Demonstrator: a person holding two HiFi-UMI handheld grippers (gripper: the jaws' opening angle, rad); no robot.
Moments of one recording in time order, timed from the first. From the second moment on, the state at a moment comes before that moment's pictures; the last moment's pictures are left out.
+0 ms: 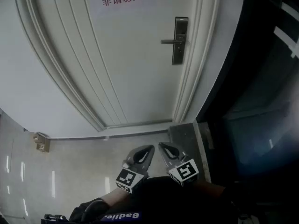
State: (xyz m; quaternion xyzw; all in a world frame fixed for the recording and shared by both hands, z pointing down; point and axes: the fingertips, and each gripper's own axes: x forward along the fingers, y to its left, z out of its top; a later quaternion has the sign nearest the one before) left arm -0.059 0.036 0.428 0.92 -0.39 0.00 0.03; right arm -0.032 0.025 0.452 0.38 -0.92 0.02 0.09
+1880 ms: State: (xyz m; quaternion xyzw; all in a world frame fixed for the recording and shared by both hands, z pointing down) left arm -0.019 0.021 0.422 0.91 -0.41 0.00 0.03; right arm 0.047 -0.021 0.416 0.42 -0.91 -0.02 0.04
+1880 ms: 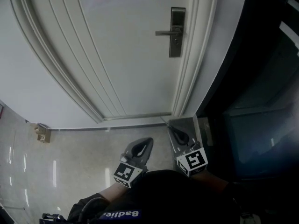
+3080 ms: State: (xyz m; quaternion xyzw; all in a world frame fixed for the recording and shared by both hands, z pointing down) left arm 0.011 -0.017 0.435 0.90 -0.42 0.00 0.04; right arm 0.075 -0.060 0.434 0.41 -0.91 -0.01 0.04
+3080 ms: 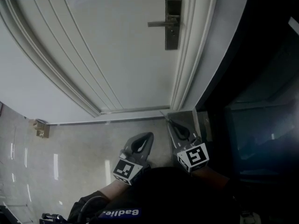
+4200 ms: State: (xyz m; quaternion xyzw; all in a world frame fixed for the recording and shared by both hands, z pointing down) left arm -0.122 -0.135 0.422 0.91 -0.42 -0.03 0.05; right arm 0.023 -0.216 0.378 0.50 -0.86 -0.08 0.06
